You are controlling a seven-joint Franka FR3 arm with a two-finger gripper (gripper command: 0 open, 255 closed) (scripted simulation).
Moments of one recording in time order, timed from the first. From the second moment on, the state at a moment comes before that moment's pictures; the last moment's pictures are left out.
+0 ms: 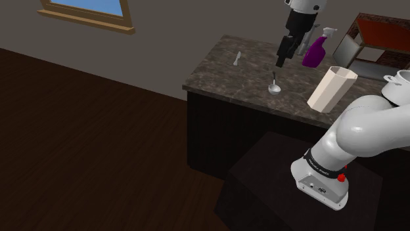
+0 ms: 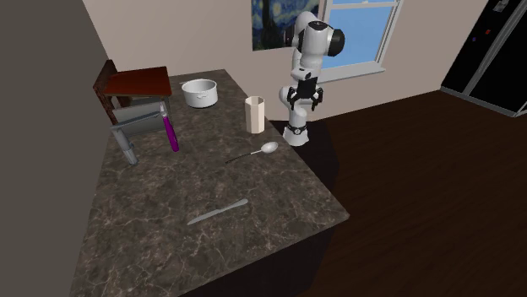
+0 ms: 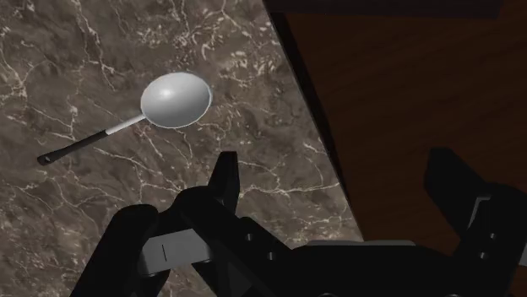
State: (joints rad) arm 0.01 -0.80 -0.04 -2.45 -0.07 1.63 -0.09
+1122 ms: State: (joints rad) arm -0.24 -0.43 -0.20 -2.46 -0.02 2.05 0.27
